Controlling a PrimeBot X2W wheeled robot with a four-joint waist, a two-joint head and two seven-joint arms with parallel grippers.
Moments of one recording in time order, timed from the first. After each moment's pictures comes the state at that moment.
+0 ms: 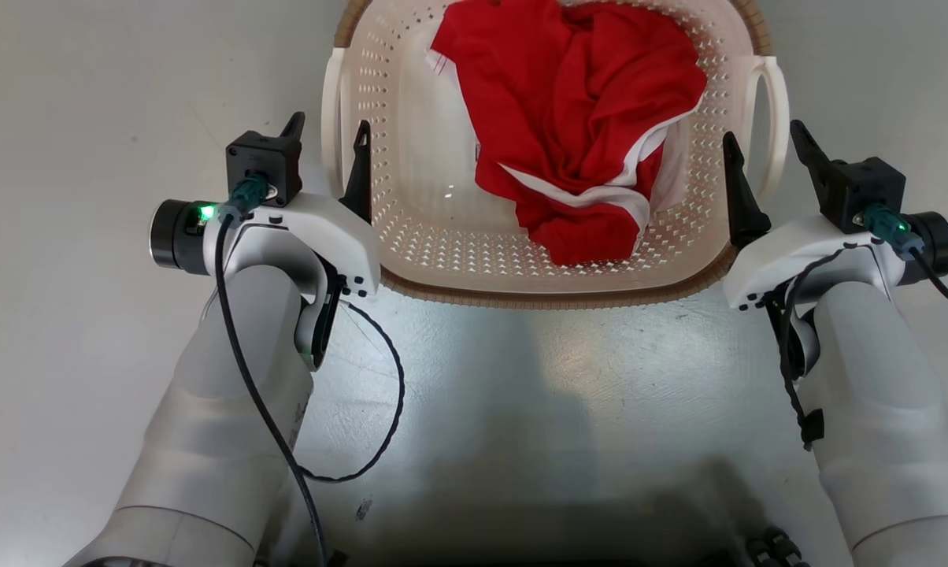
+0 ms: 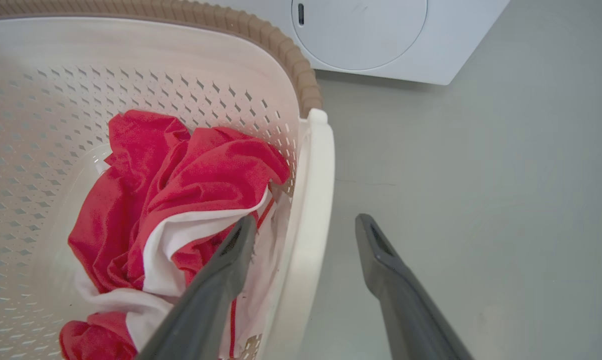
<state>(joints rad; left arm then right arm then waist) -0.85 0.03 -0.27 0.88 -0.23 0.03 -0.26 -0.75 -0.06 -0.13 0.81 -0.13 0.12 -0.25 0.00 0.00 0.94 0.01</state>
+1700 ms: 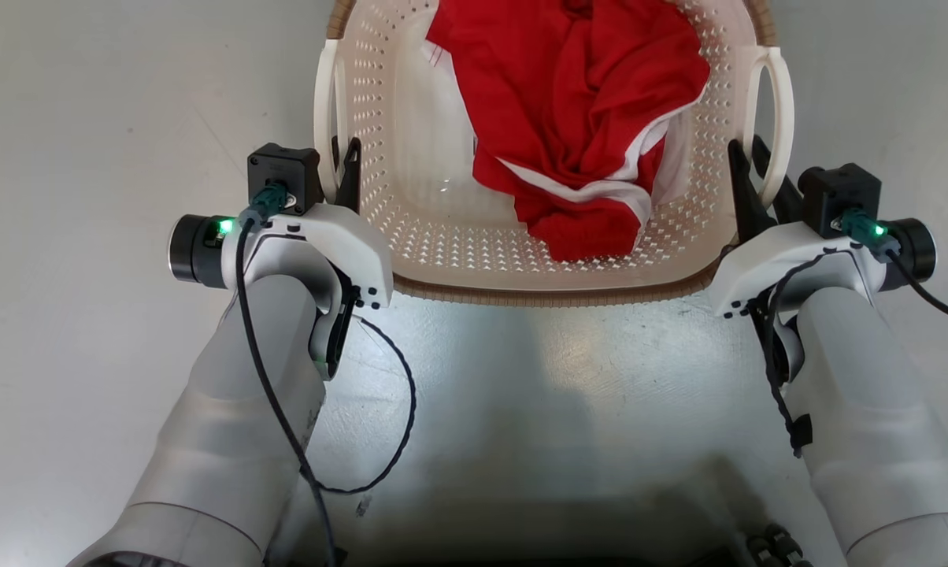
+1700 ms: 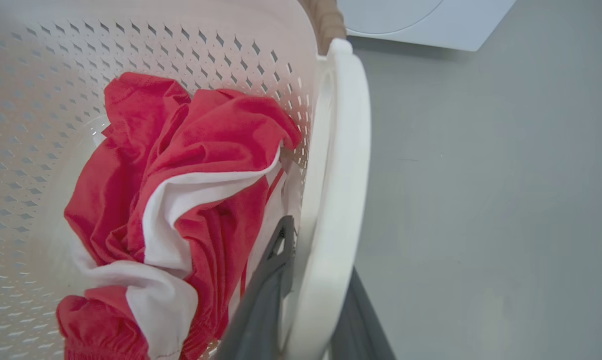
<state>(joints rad) -0.87 0.03 -0.35 0.95 -0.31 0.04 -0.26 -0.77 -0.06 -0.06 0.86 -0.09 0.12 -0.25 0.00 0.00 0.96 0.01</state>
